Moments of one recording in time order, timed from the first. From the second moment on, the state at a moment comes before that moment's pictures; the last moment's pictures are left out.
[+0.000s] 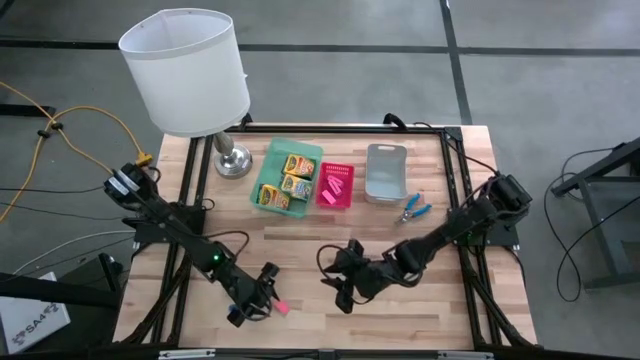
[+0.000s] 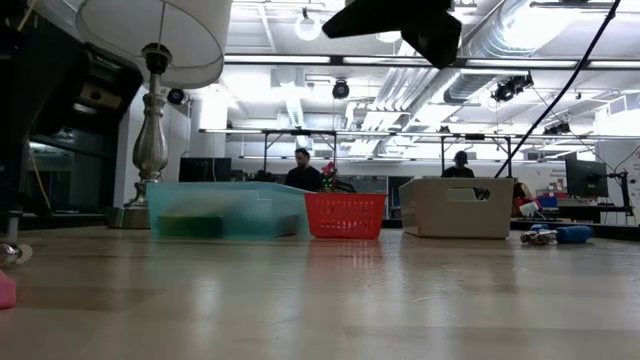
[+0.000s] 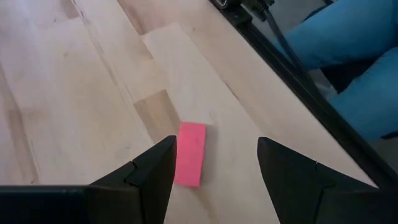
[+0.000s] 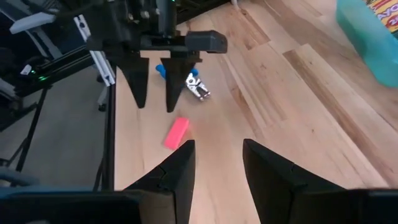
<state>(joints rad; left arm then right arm) -0.71 1.54 0.69 0.18 -0.07 -0.14 0.52 1.75 1.20 -0.06 0.43 0.74</state>
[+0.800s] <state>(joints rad) -0.67 1.60 0.72 0.12 -0.11 -0.18 0.59 1.75 1.20 -0.06 0.50 0.74</state>
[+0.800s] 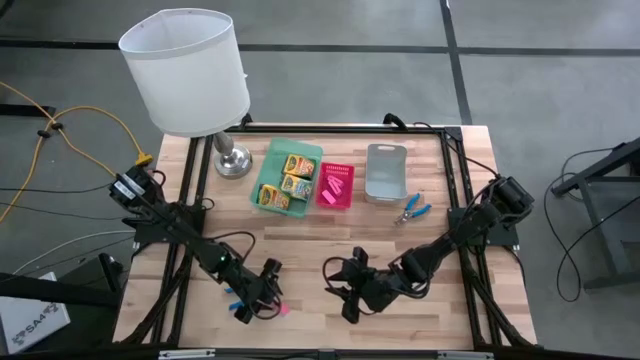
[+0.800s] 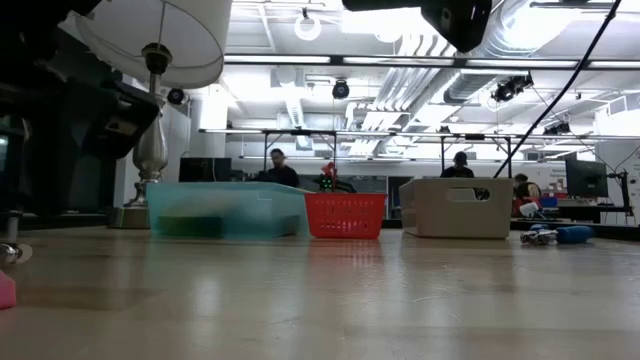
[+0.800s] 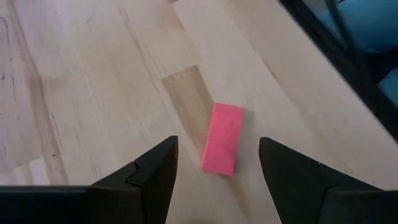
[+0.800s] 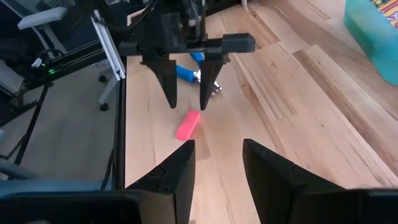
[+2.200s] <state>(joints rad) -0.72 1.71 0.79 0.05 -0.14 -0.24 0.60 1.75 1.20 -0.06 0.50 0.74</state>
